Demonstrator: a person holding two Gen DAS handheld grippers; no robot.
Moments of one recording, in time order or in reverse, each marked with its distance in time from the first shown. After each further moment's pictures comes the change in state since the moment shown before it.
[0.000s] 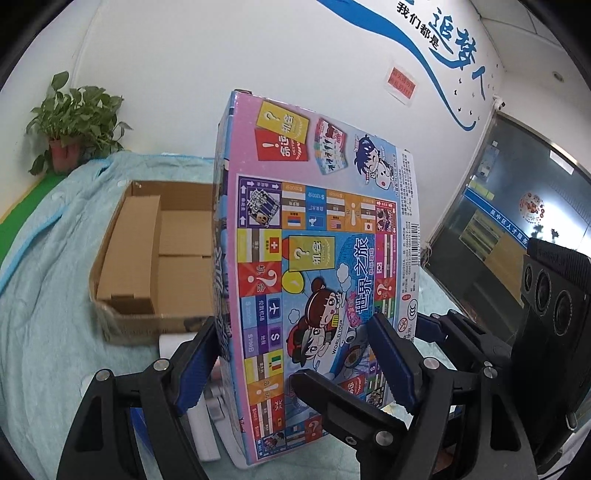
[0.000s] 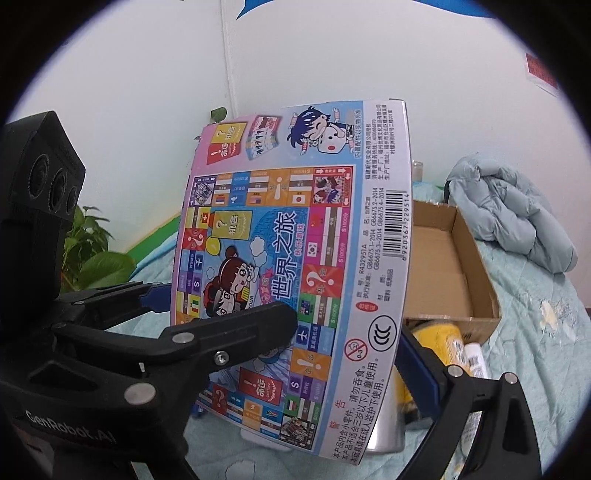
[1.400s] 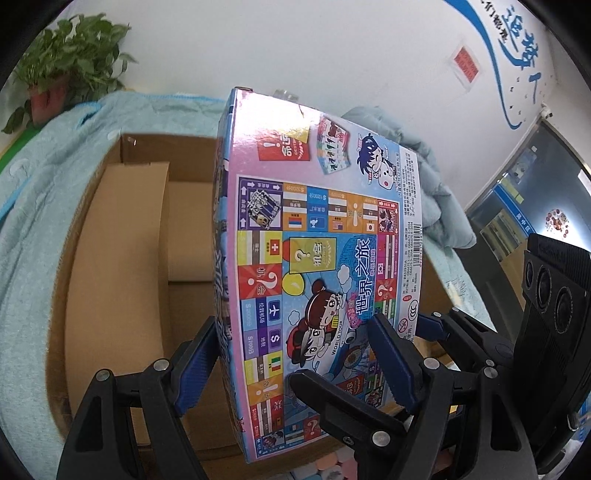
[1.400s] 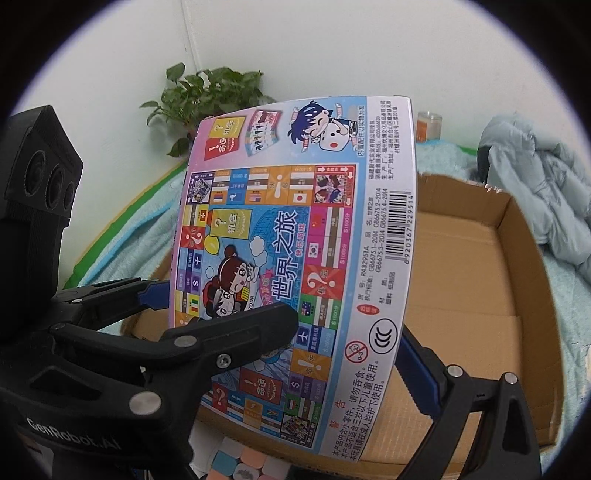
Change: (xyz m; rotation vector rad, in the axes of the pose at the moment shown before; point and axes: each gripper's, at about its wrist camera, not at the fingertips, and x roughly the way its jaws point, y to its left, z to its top) left arm 0.220 0.152 0.096 -0.136 0.220 0.010; right arm 0.184 -0.035 0.056 0.055 0.246 0.010
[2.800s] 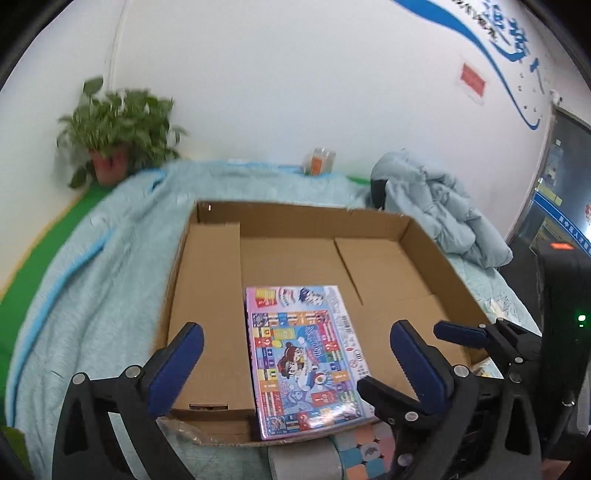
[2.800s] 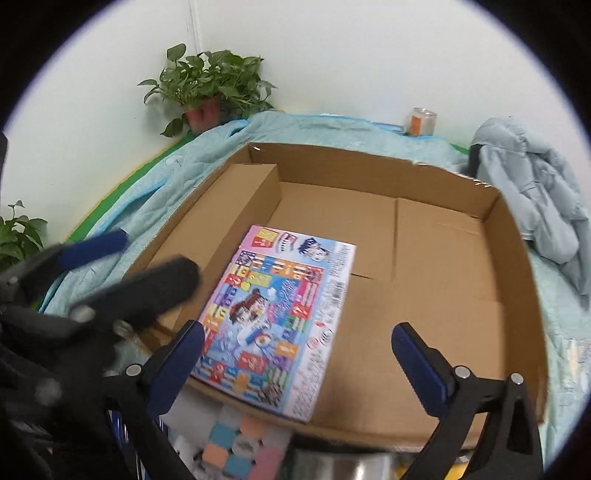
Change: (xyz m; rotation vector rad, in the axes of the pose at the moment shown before) left arm -0.107 -0.036 -0.047 0.109 -0.278 0.250; right arm -0.040 0.025 -0.023 -0.058 -0.007 -0.087
